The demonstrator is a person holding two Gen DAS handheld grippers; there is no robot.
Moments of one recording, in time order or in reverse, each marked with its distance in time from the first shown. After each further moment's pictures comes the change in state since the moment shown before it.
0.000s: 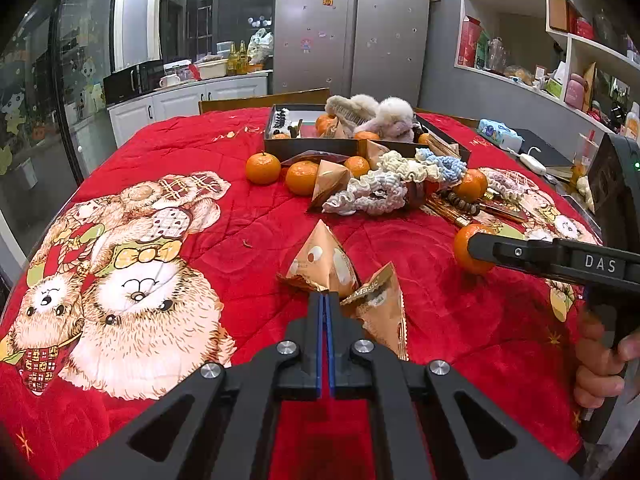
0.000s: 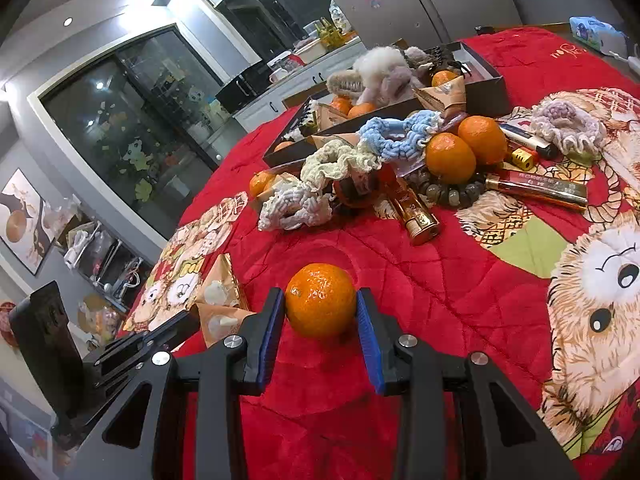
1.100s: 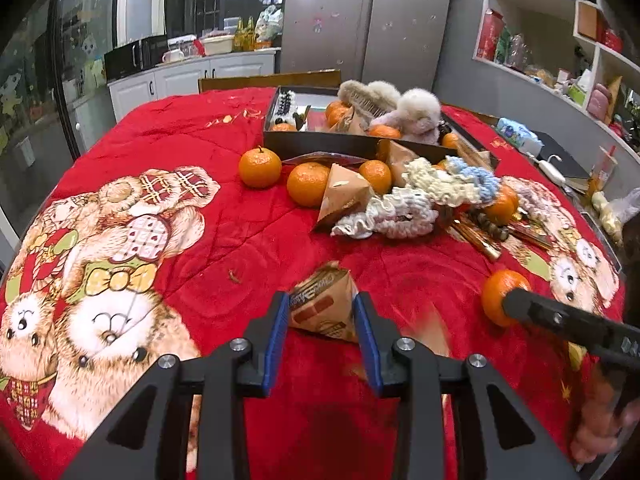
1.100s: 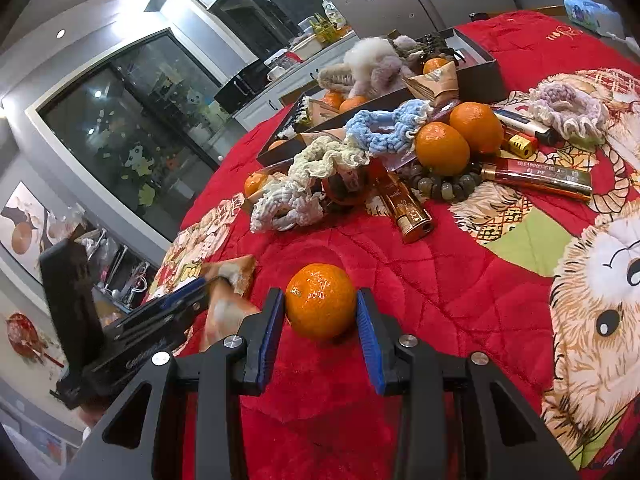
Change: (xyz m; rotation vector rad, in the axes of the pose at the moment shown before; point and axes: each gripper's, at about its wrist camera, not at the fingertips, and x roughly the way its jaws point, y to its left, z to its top) left arm 0.052 0.006 0.039 -0.060 0.091 0.006; right arm 0.006 -0.011 0.001 0.049 0.018 0.033
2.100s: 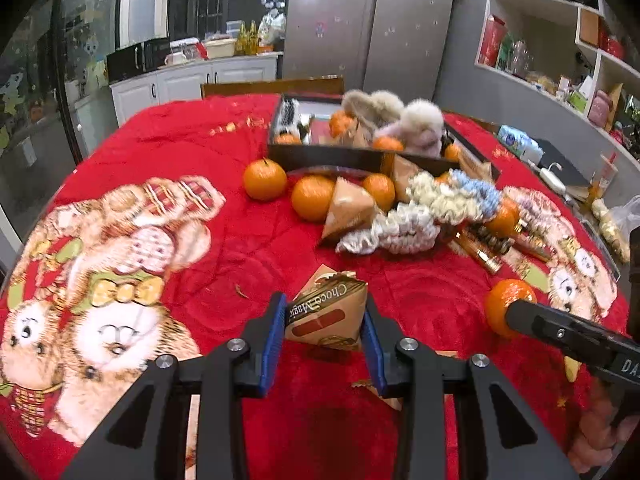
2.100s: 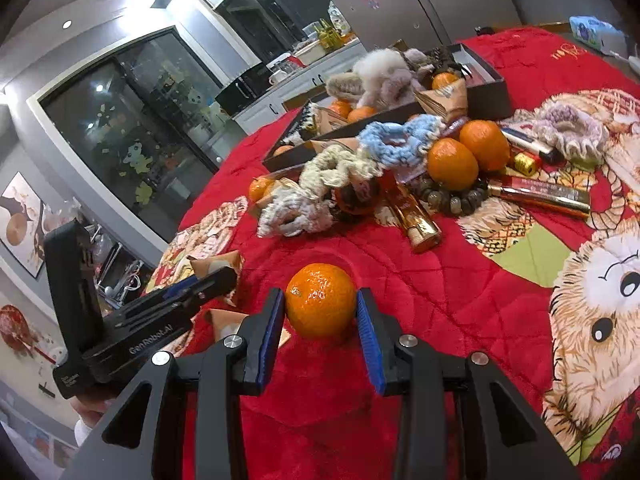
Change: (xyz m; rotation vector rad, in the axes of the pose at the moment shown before) left arm -0.015 0.005 0.006 -0.015 -0.043 -0.004; right arm -0.010 0.021 -0.002 -0.053 -0.036 -0.024
